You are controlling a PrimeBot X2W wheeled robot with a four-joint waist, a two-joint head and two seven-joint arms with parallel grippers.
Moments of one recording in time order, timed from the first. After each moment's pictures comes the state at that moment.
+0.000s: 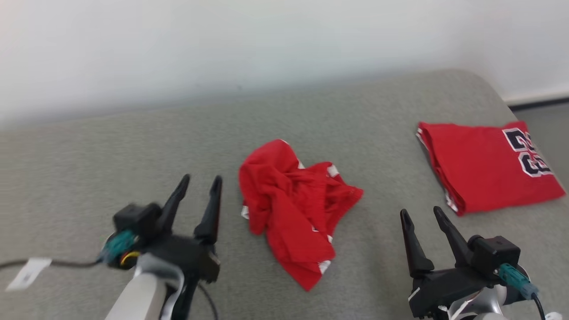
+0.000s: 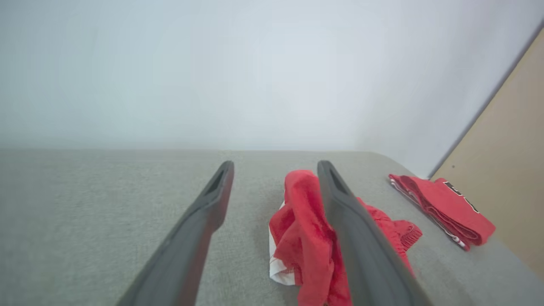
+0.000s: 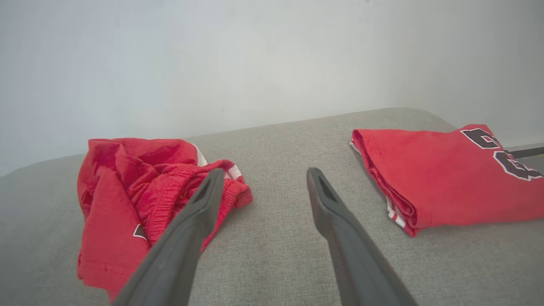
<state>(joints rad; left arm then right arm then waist) -0.45 0.14 -0.34 0.46 -0.56 -0.11 -0.17 -0.07 -0.05 0.04 0.07 0.18 0.13 0.01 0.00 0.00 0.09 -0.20</state>
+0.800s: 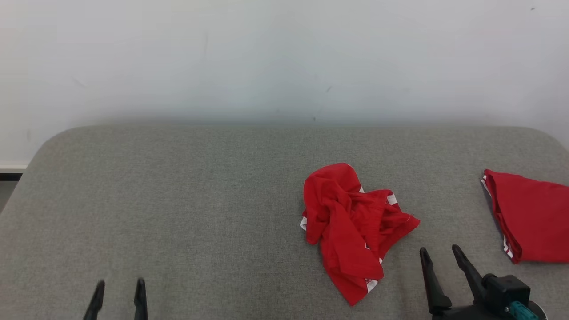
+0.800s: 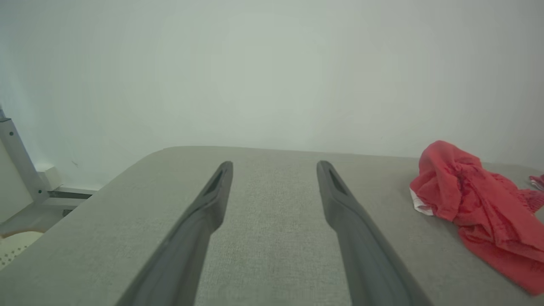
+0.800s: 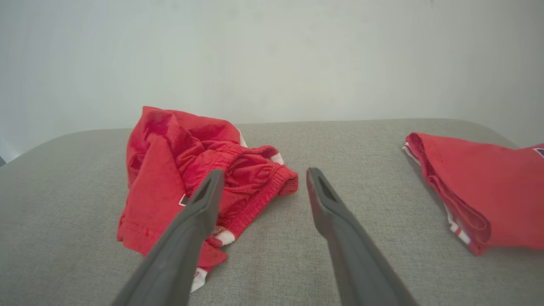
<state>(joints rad) 0.16 0.15 0.00 -0.04 -0.23 -0.08 -0.26 0.01 -0.13 0.05 0.21 0.20 0.13 -0.15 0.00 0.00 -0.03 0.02</state>
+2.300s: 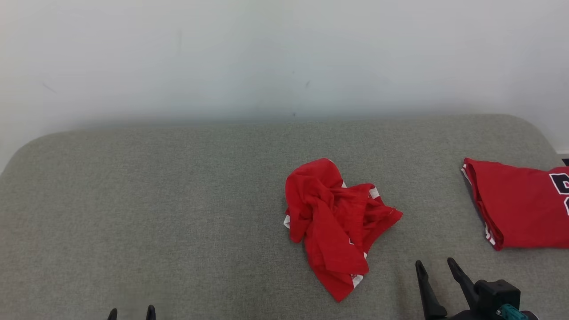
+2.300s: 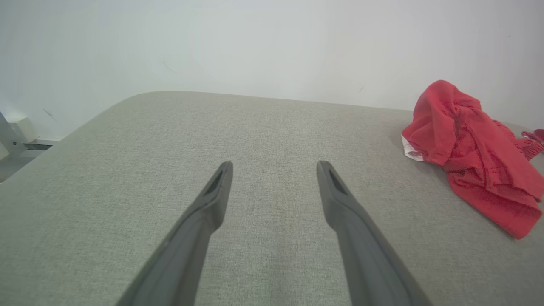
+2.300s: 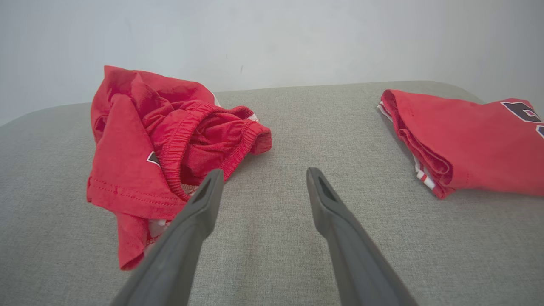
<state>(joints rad) 0.24 0.14 -0.02 0.03 -0.25 -0.05 -0.22 0.04 -0.10 0.02 0.22 0.17 0.13 -0.07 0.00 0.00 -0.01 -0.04</state>
